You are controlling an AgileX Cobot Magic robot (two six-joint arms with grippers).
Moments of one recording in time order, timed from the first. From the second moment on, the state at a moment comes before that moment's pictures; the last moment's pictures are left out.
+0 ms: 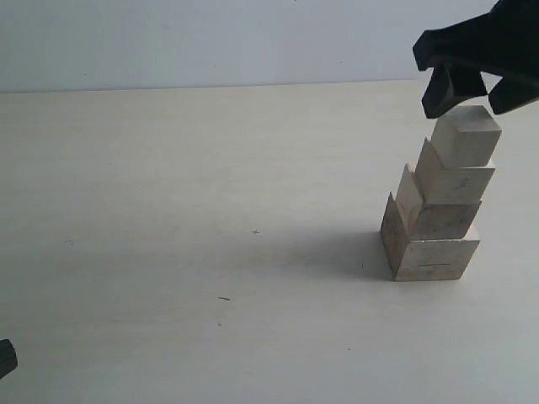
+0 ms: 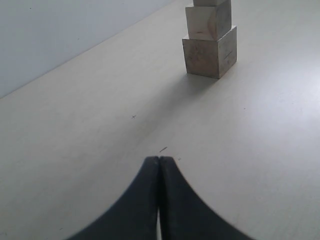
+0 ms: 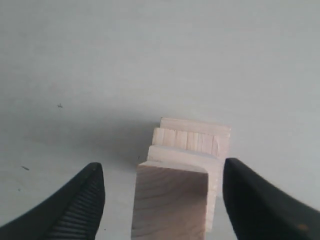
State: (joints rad) left arm -0.82 0.01 0.00 -0.13 0.37 0.34; right arm 0.21 1.36 -1.20 0.03 1.03 0.19
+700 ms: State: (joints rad) left arm -0.82 0.01 0.00 -0.13 0.37 0.34; right arm 0.21 0.94 -0.94 -0.01 0.90 0.17
